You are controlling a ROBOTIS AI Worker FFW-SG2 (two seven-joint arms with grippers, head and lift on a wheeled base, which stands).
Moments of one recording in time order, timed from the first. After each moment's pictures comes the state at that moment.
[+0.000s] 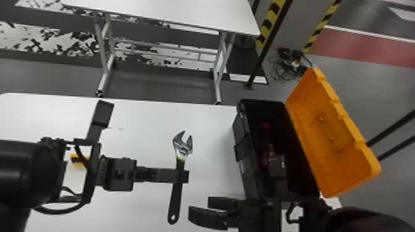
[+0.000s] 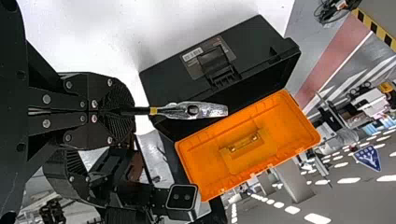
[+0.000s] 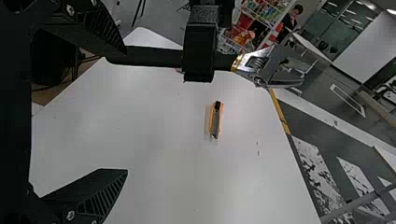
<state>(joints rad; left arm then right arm) 0.03 0.02 -0.12 -2.03 0.06 1.52 -1.12 0.50 -0.25 -0.15 -2.26 -0.59 1.21 0.63</state>
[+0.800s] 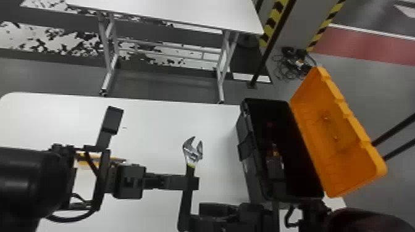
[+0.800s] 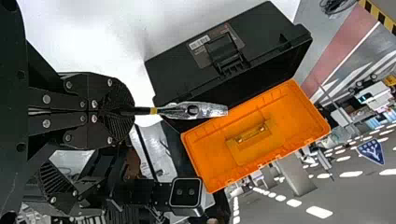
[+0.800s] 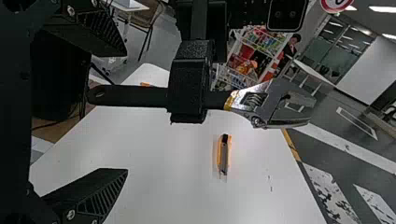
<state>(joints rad) 0.08 0.01 -0.14 -2.07 0.07 1.52 -1.11 0.50 -0.24 -0.13 -2.28 -0.69 1.27 0.66</state>
